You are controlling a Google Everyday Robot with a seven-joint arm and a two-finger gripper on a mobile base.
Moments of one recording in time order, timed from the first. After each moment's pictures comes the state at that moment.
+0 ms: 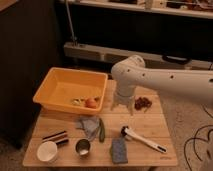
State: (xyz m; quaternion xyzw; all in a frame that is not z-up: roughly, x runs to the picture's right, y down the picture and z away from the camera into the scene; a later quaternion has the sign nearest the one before) arm 0.080 0.097 0.706 -0.22 0.27 0.75 0.56
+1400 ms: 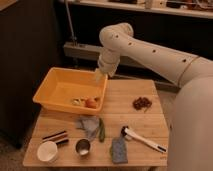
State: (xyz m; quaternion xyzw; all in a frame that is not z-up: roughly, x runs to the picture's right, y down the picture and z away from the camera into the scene) arm -0.018 -0.073 0.729 -0.28 0.01 0.43 0.86
